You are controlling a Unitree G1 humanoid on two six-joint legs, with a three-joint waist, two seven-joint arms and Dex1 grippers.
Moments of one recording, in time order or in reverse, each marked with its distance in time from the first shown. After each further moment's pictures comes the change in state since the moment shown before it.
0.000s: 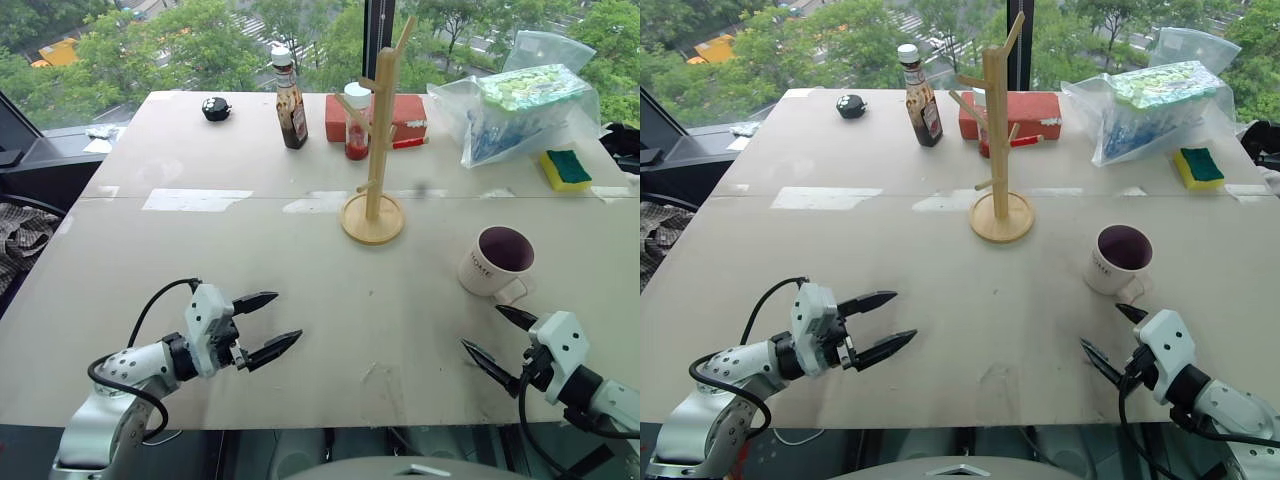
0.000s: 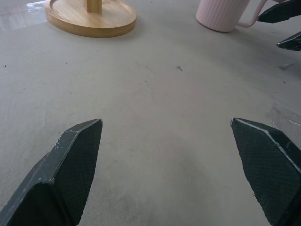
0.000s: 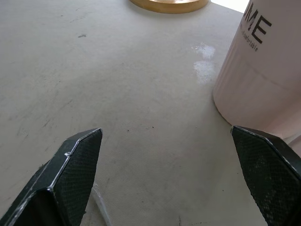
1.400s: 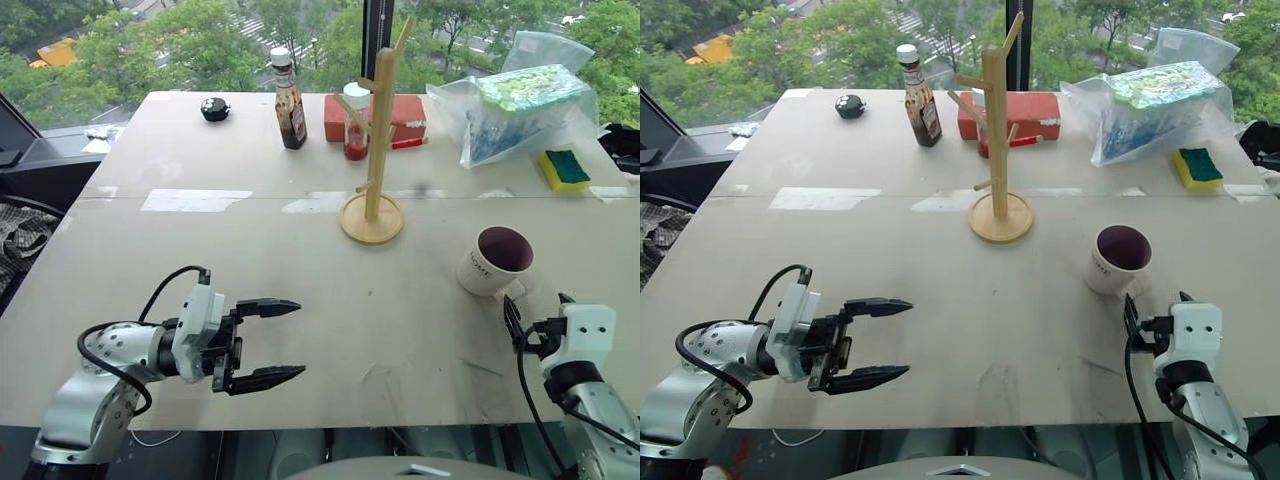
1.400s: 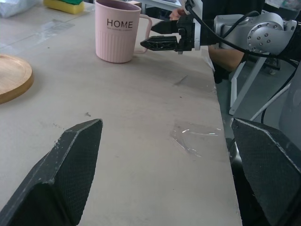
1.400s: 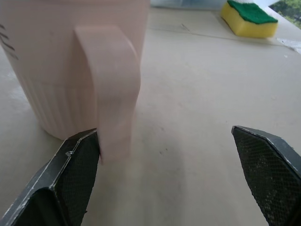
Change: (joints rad) left arm -0.076 0.107 0.005 -0.039 -0.136 -0.013 -0.344; right arm -0.085 0.360 -0.039 0.071 -0.178 -0.024 -0.491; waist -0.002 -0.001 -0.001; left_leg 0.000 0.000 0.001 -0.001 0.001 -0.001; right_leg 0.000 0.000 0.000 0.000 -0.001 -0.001
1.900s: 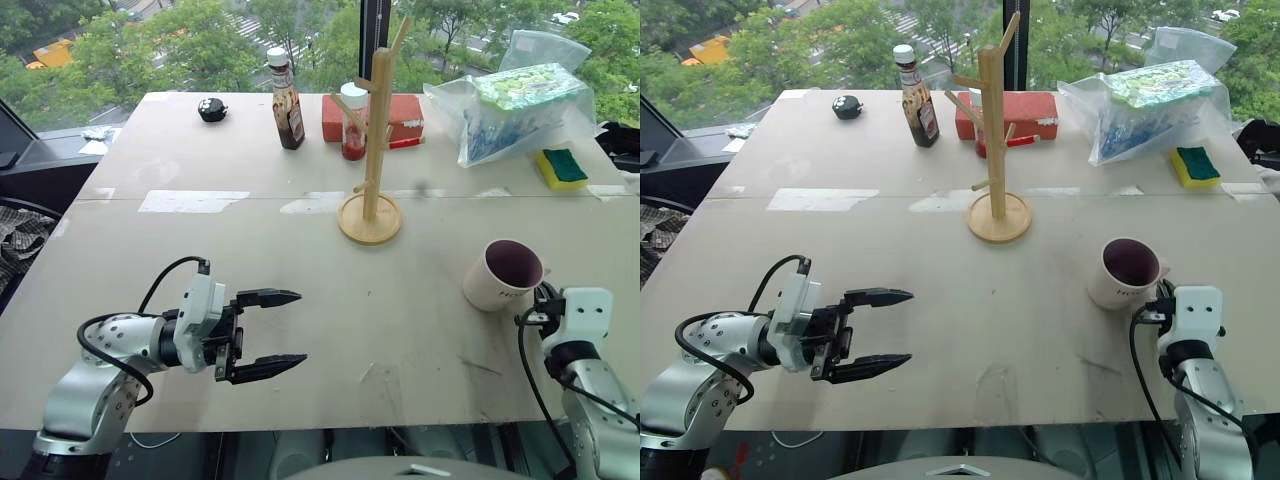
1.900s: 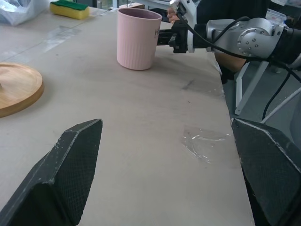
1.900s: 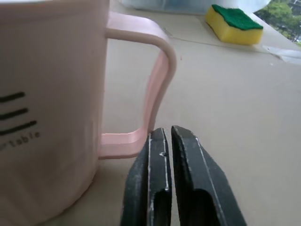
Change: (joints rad) left arm -0.041 -0.002 0.004 0.000 -0.001 0.022 0.034; right arm -0.186 -0.040 -0.033 0.186 -0.016 -0.047 0.010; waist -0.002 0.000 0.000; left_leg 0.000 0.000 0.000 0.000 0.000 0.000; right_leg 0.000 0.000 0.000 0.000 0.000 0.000
